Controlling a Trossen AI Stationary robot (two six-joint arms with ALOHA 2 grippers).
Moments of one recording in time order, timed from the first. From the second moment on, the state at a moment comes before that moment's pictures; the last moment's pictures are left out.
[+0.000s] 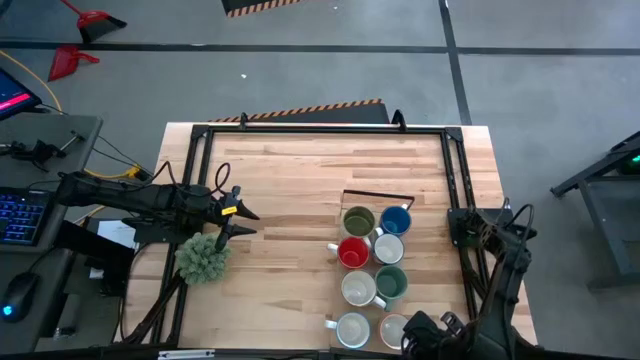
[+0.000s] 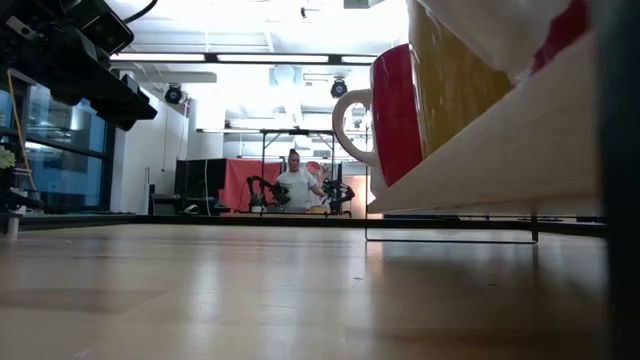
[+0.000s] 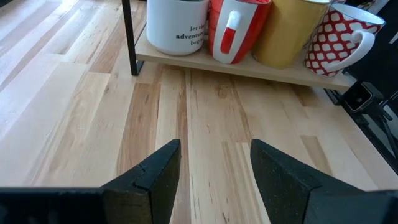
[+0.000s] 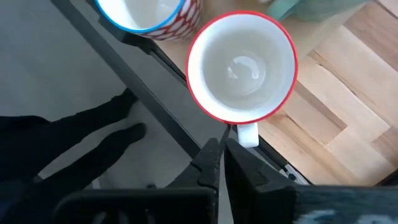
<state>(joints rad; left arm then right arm) -0.11 0.46 0.24 -0.19 0.04 -0.15 1.02 2.11 2.31 -1.57 0.21 1.87</state>
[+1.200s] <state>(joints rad) -0.11 0.46 0.24 -0.20 0.04 -0.12 0.99 1.75 1.52 -1.10 0.07 1.88</state>
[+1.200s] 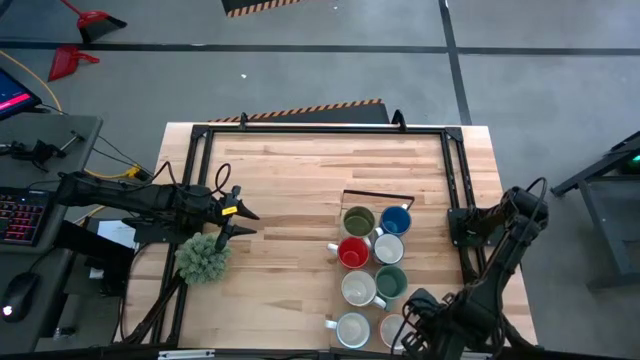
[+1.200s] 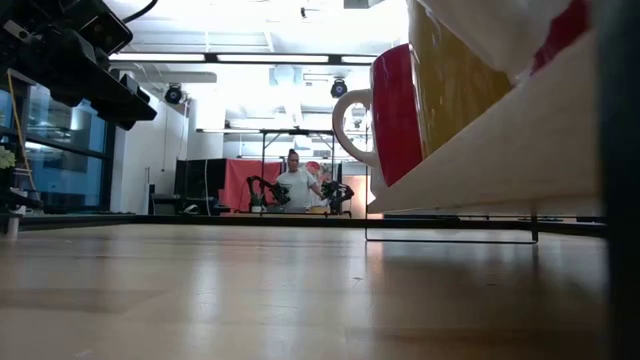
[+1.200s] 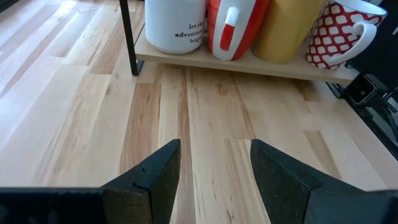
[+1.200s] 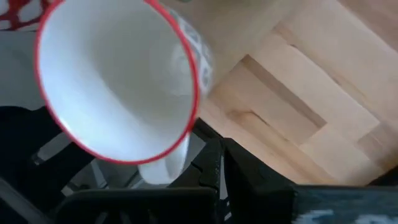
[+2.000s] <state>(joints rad) -0.11 0.46 0.24 -0.20 0.04 -0.12 0.92 1.77 1.52 -1.14 0.05 1.83</state>
